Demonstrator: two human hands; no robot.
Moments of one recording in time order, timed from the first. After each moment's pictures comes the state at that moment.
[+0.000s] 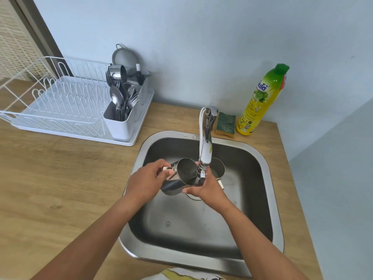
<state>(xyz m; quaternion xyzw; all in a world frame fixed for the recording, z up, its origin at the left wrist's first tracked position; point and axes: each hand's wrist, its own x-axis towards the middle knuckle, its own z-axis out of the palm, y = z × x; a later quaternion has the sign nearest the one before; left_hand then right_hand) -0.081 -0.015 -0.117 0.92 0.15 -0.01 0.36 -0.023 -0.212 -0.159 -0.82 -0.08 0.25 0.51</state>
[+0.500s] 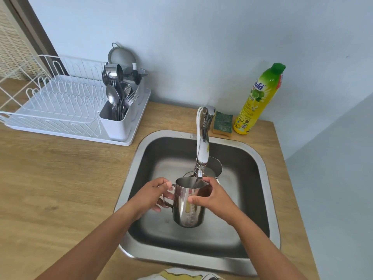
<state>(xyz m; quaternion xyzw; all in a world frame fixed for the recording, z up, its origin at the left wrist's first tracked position) -0.093 -0.023 -0.151 0.74 0.21 -0.21 0.60 -0.042 -0.245 -0.144 -0.81 -0.05 0.32 0.48</state>
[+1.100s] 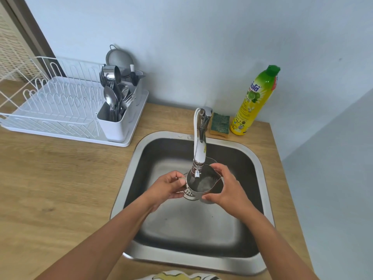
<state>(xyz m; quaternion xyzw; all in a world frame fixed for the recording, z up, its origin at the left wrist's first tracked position) -0.065 -0.054 -0.160 0.62 0.15 -0.20 0.74 -0.032 -0.270 -0.118 -0.90 -0.13 0.16 0.40</state>
